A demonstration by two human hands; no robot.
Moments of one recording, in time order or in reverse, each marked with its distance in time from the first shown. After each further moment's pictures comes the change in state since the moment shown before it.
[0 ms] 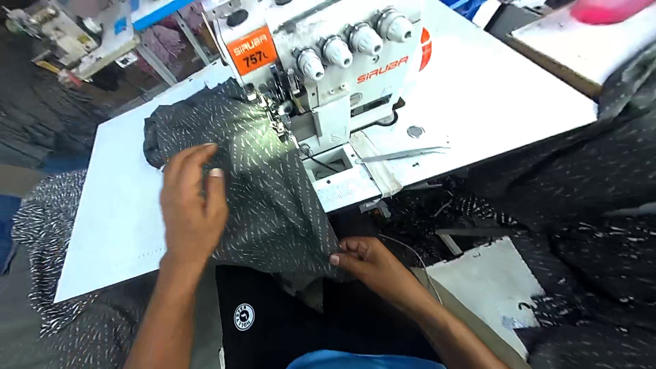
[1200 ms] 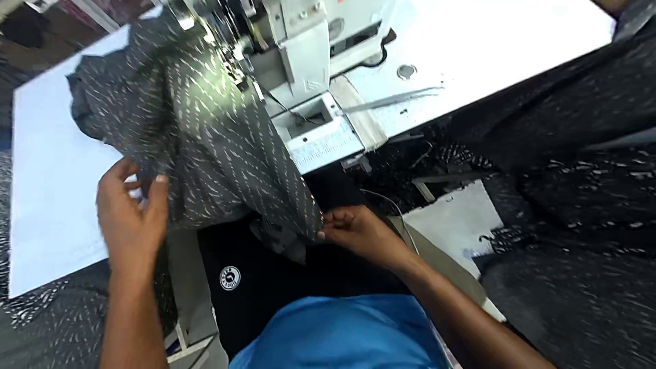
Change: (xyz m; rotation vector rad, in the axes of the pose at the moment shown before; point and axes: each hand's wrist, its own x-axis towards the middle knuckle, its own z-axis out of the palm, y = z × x) left_hand -0.072 -0.050 0.008 -0.036 -0.112 -0.435; right_hand -0.024 0.014 -0.004 -0.088 -0.008 0.034
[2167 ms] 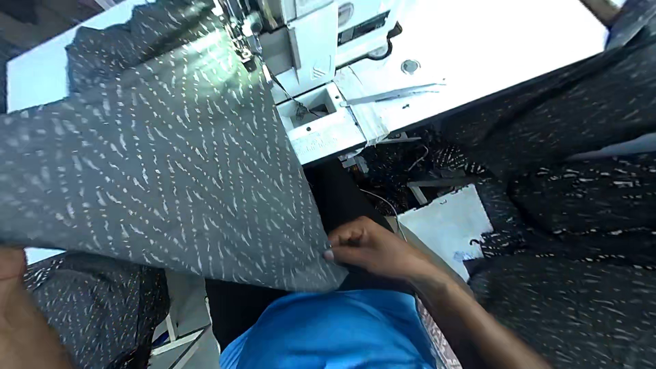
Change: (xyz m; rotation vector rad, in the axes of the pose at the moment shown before) left_hand -0.013 0.061 -0.085 -0.610 0.392 -0.394; right_hand -0.022 -0.004 -0.009 0.076 -0.303 -0.145
